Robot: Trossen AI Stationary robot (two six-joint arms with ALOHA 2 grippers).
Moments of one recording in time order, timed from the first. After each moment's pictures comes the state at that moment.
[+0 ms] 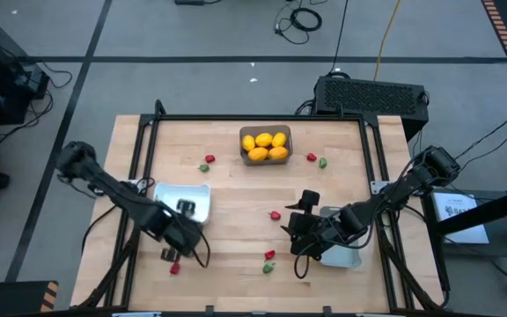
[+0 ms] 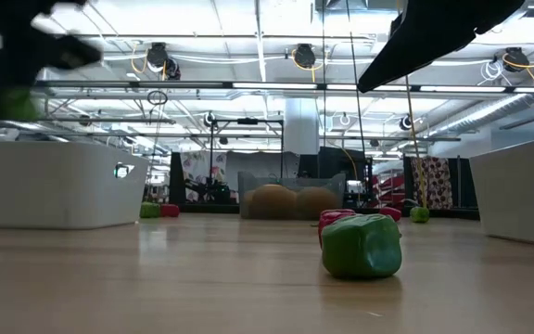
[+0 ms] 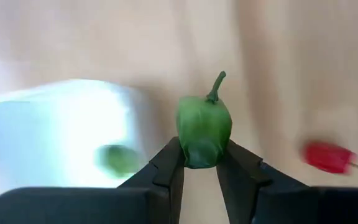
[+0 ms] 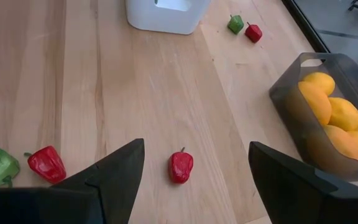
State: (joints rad) left arm -0.57 1.41 1.03 -1.00 -0.14 -0.33; right arm 0.52 1.53 1.02 -0.42 0.71 0.43
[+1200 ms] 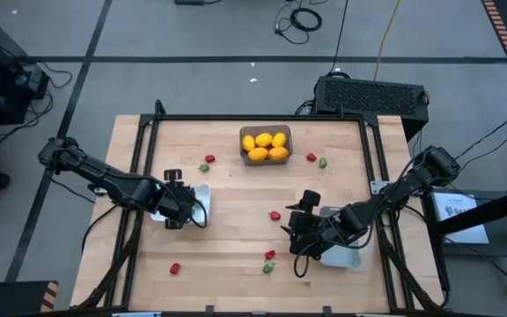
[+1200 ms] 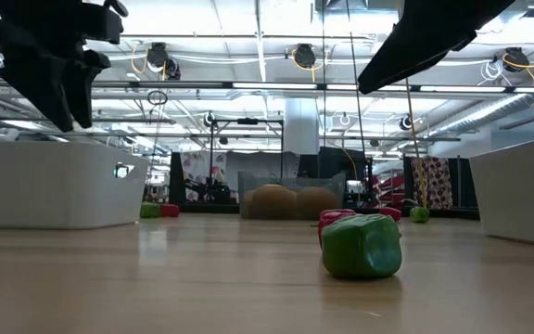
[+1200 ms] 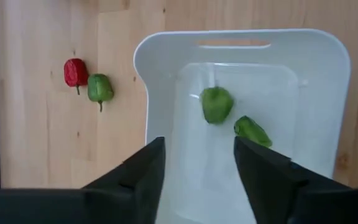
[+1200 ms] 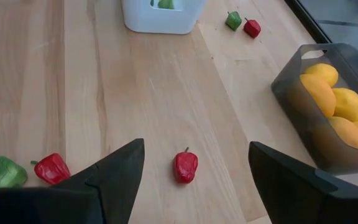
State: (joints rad) left arm -0.38 1.19 0.88 -1.08 -0.38 -0.36; right arm 0.52 1.53 1.01 -0.42 0.70 0.50
